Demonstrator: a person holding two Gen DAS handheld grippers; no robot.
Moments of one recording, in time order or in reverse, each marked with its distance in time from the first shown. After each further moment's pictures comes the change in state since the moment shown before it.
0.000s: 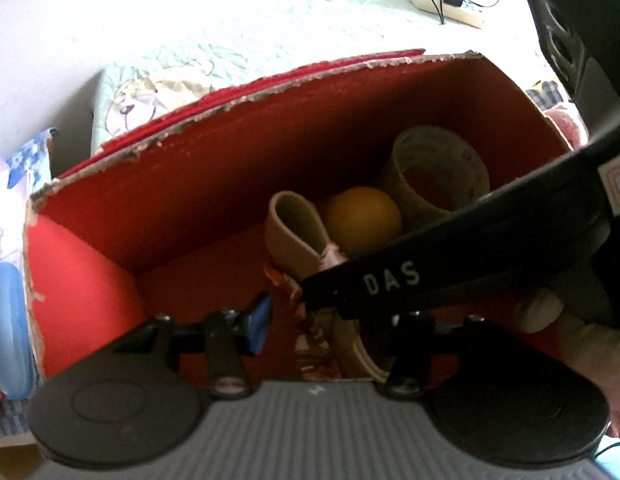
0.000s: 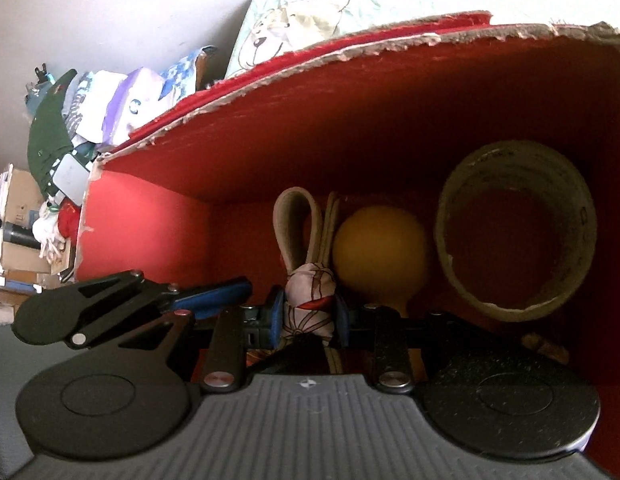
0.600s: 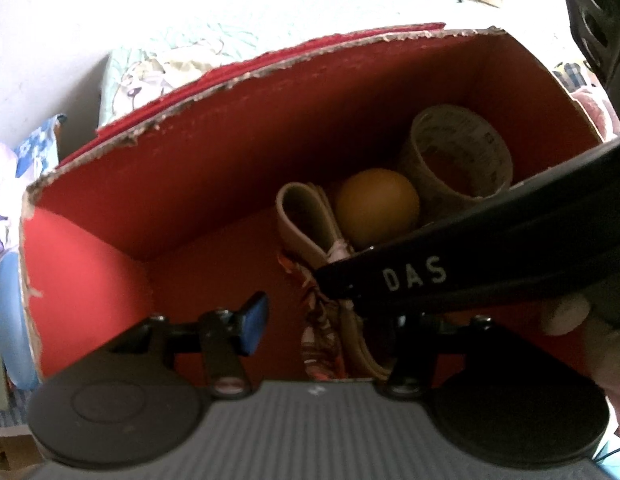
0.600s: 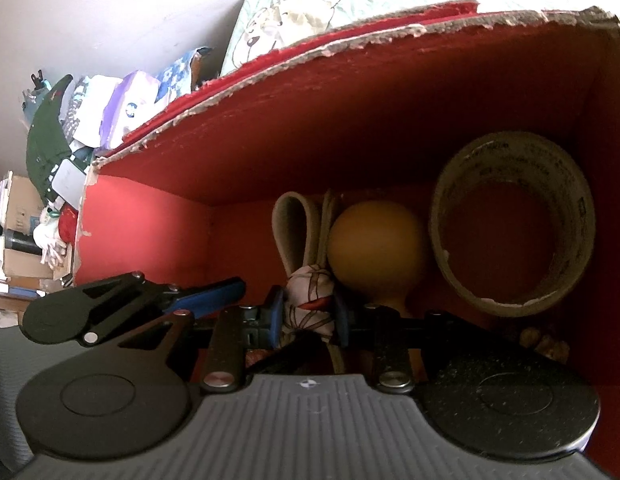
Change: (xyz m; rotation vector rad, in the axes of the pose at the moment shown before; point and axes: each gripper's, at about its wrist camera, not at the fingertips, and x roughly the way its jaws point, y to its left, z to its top) left arm 0.011 0.001 0.003 -0.005 0.071 0.052; right arm 0.002 -0.001 0.001 0.029 0.006 0.008
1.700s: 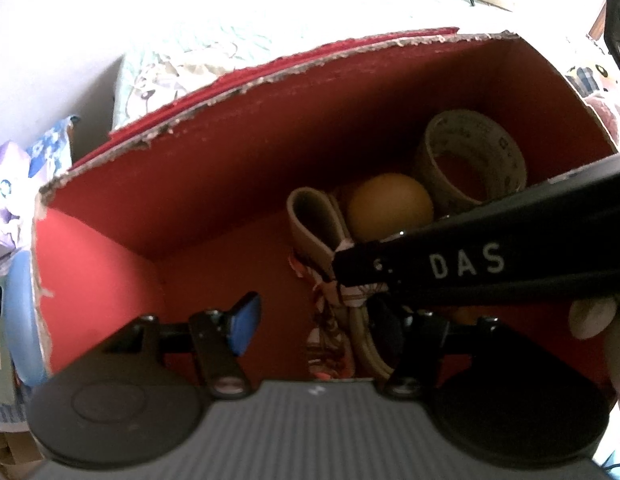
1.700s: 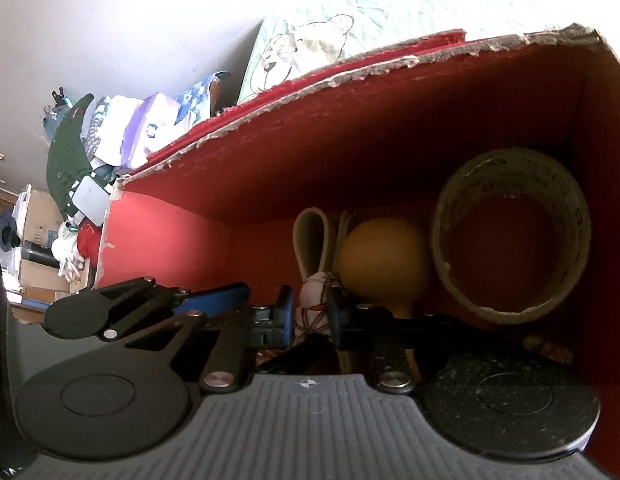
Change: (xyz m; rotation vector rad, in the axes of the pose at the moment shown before) left arm -0.004 -0.009 -0.001 -0.013 -0.013 0.040; right arm -0.012 -0.002 -0.002 -0.006 -0.079 0.054
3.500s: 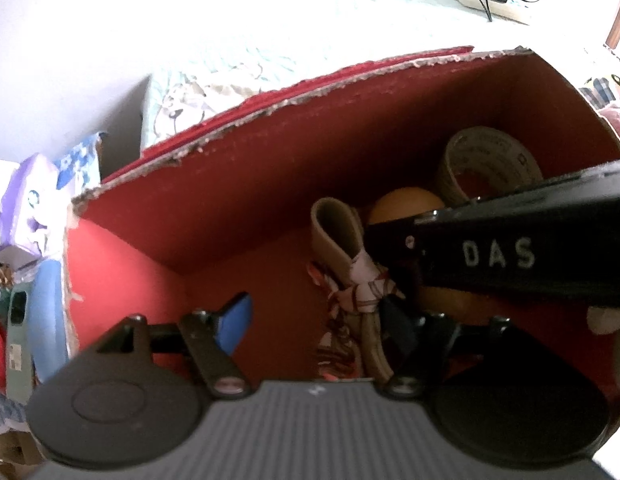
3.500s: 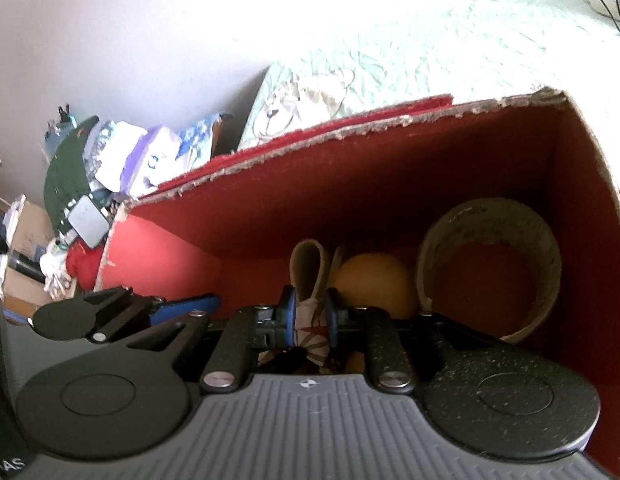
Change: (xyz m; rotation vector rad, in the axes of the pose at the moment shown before) left arm -0.003 0.005 0.000 0.004 -0.074 0.088; right arm -0.011 0.003 -0.006 -0.067 -0.175 -0.039
